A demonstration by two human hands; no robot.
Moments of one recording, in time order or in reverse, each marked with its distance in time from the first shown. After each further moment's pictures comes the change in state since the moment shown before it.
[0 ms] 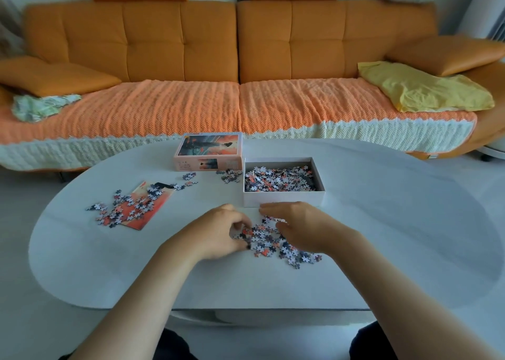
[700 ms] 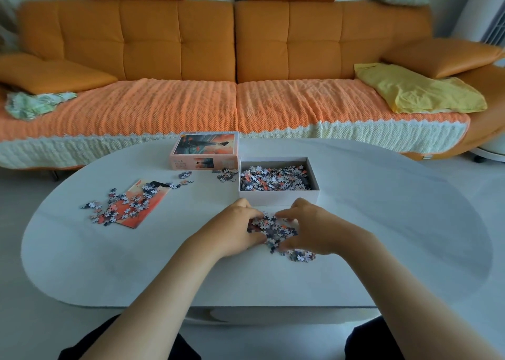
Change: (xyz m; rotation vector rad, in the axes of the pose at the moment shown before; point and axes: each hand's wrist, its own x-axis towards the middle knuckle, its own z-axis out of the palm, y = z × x) left_hand 0.020 0.026 0.022 -0.057 0.055 0.033; right_hand -0.021 0.009 -0.014 -0.005 -0.109 0.199
